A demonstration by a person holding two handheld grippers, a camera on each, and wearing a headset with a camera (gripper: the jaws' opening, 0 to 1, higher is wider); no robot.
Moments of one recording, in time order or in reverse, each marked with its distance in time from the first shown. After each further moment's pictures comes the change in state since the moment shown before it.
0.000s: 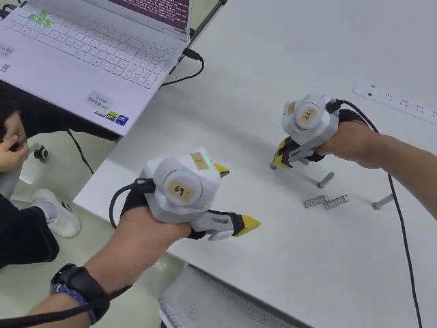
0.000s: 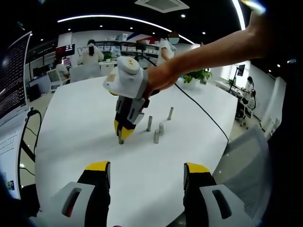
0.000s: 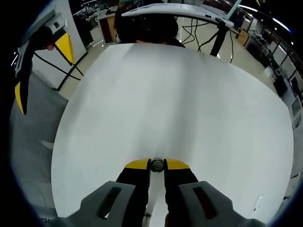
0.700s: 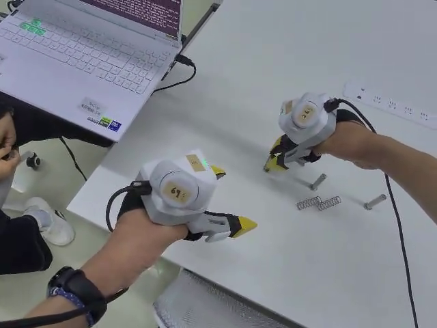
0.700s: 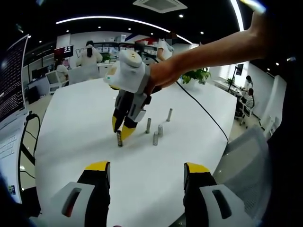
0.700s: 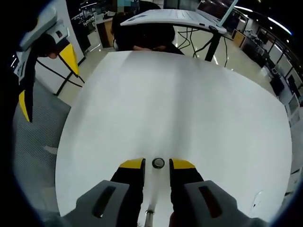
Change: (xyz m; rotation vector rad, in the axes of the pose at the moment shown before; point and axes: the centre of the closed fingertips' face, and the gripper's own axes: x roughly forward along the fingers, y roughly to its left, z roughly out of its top) left arm 0.003 -0.002 0.007 0.017 -0.007 -0.008; right arm -0.020 -0.004 0.005 0.032 -0.048 -0.020
